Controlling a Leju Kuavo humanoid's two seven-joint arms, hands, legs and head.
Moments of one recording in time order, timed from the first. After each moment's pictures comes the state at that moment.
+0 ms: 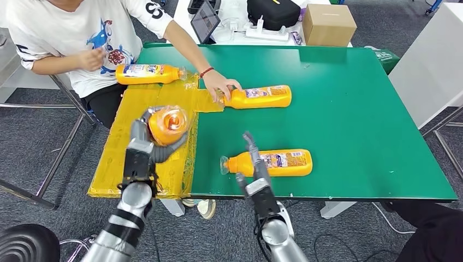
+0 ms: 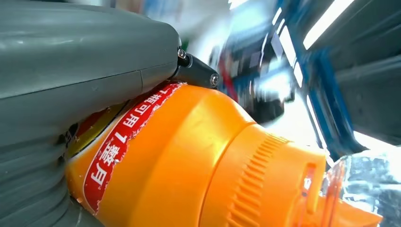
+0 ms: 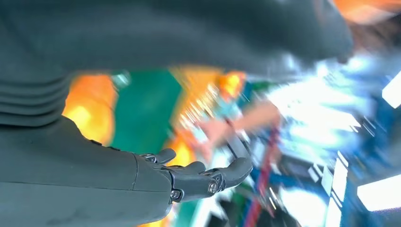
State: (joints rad) left arm -0.41 -0.17 -0.24 -1.16 -0.38 0.52 -0.54; right arm -0.11 0.19 0.38 -1.26 0.24 -0.30 -0.68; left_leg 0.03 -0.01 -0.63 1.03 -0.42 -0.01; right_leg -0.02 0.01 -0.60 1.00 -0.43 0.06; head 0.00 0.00
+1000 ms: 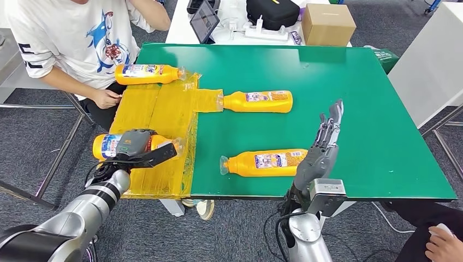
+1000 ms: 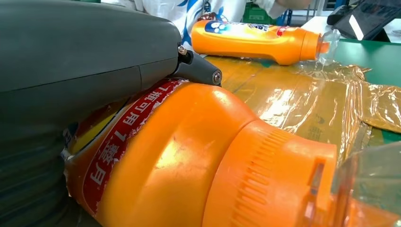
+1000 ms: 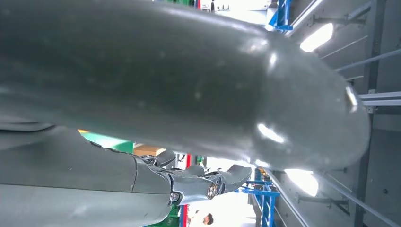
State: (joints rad) left arm -0.73 -0.01 -0.21 -0.40 -1.07 0.39 -0.26; right arm -0.08 0.18 0.32 -1.66 0.14 -0.56 -0.70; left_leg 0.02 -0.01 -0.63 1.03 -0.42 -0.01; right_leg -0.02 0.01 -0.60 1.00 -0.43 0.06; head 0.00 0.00
